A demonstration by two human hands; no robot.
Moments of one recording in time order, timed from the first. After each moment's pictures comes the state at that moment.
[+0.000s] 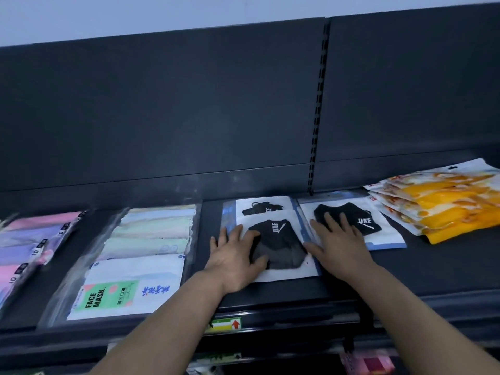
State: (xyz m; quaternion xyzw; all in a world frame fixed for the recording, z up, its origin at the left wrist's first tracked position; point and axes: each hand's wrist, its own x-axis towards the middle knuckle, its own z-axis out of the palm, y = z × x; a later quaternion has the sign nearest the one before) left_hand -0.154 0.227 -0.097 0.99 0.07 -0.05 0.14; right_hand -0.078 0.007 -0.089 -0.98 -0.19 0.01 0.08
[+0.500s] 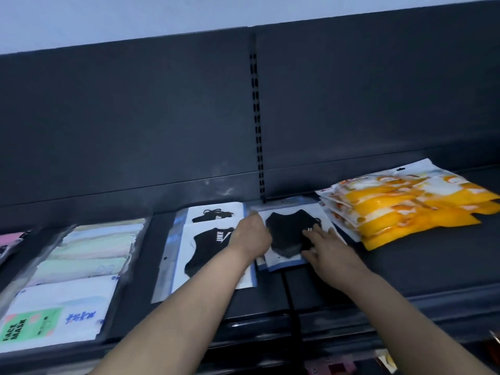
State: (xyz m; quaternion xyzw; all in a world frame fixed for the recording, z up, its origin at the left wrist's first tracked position) left_hand -0.054 0.081 -0.055 0.94 0.16 0.01 0.29; right_hand -0.048 -0.095 -0.079 -0.97 -0.21 0.07 0.13
